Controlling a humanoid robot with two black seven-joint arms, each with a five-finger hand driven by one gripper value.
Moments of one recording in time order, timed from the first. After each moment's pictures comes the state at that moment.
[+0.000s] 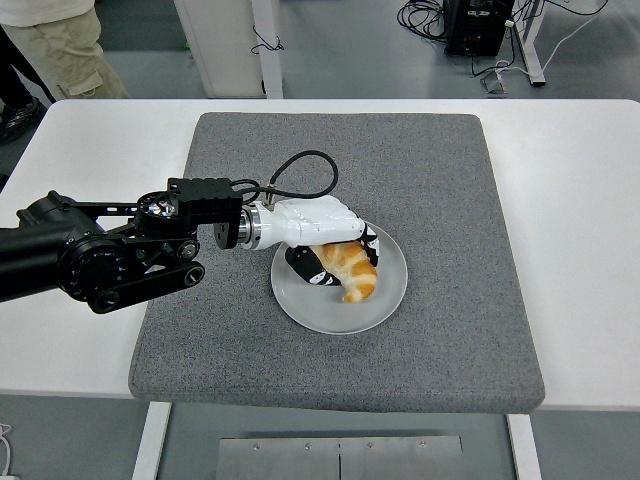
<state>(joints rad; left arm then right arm) -1.21 0.31 0.10 -1.15 1.47 0.08 -0.29 -0.12 0.00 0.02 0.14 -0.10 0.03 0.41</state>
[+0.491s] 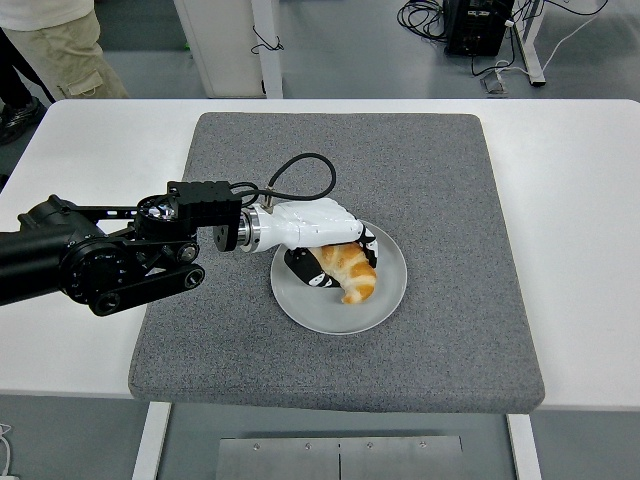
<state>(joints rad) -1.20 0.31 0.10 -1.14 1.46 0.08 -0.29 -0.12 0.00 0.02 0.14 -0.10 0.03 0.41</state>
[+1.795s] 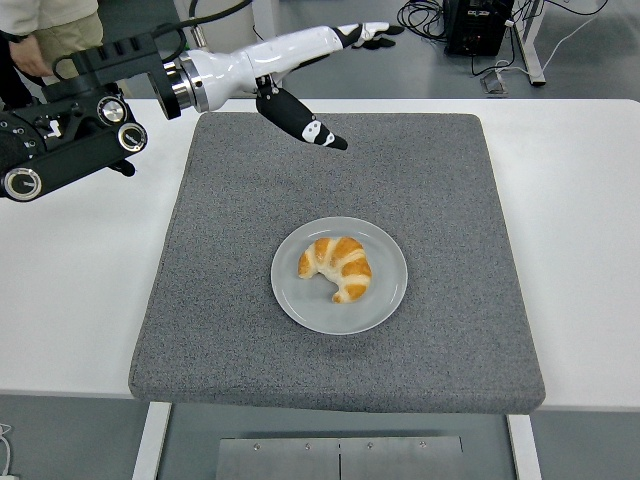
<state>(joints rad) -1.38 0.49 -0.13 -1.18 0.95 -0.01 -0.40 -0.12 0.00 0.02 0.14 -0.10 0.03 0.41</state>
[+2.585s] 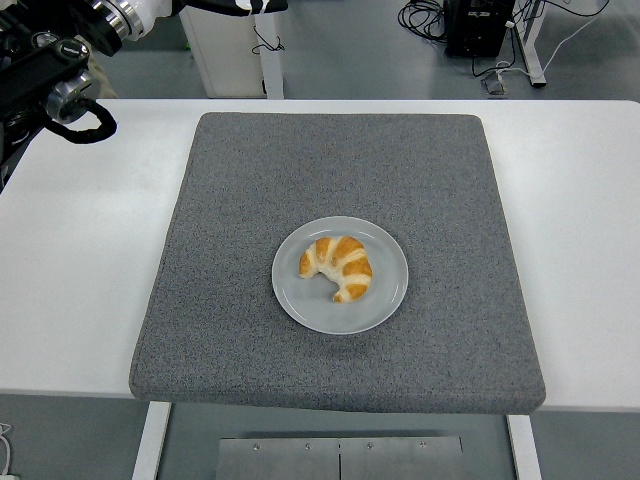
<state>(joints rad) -1.38 0.44 -0.20 -0.85 0.43 -0.01 -0.34 -0.12 0.00 0.02 0.14 -0.10 0.03 0.41</state>
